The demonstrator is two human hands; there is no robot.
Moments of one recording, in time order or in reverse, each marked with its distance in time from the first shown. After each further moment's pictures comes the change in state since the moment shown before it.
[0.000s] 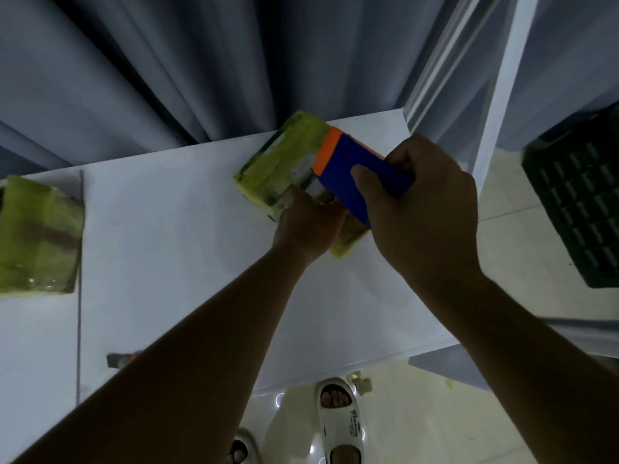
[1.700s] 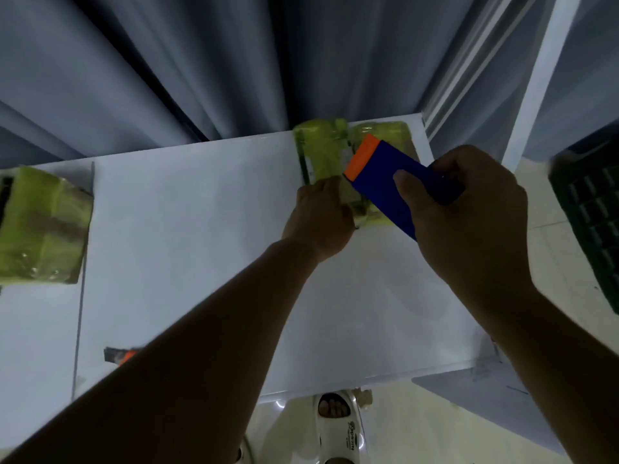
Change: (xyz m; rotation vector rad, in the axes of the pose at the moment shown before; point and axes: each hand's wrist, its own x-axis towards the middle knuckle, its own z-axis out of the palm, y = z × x) left_hand 0.028 0.002 0.007 0.373 -0.020 0.338; right_hand 0.023 0.048 -0.004 0.070 -0.021 -0.033
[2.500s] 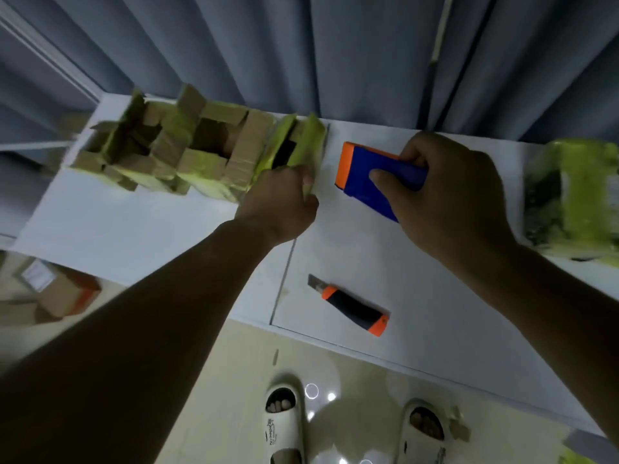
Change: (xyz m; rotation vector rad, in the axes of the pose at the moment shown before) left_hand -0.217 -0.246 -0.225 0.175 0.321 -0.340; right_hand -0.103 -0.237 0.180 -0.016 -0.368 -0.471
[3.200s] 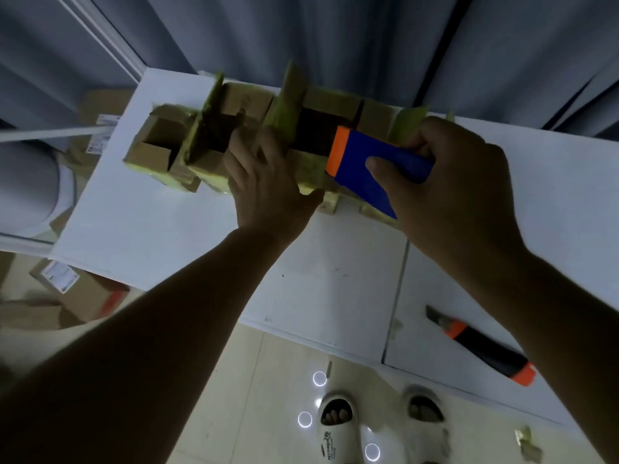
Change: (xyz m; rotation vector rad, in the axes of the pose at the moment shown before) left_hand 0.047 -0.216 -0.037 0.065 0.330 -0.217; right_hand 0.059 -0.159 0.162 0.089 -0.027 0.016
